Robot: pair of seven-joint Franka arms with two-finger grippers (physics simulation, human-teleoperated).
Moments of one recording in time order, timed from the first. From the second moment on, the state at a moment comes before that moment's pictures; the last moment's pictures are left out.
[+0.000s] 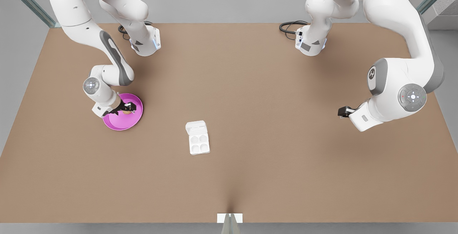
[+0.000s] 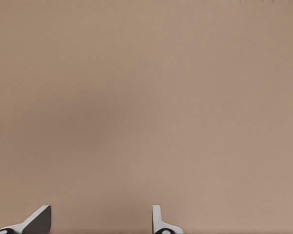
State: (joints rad) left arm -0.15 0.32 0.09 -1.43 0.03 1.57 0.18; right arm -0.40 0.26 0.30 -2.49 -0.16 2.73 -0.10
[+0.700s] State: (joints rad) left arm -0.15 0.32 0.09 -1.43 0.03 1.57 0.18; right arm -0.46 0.27 0.30 -2.51 -0.22 2.74 -0.12
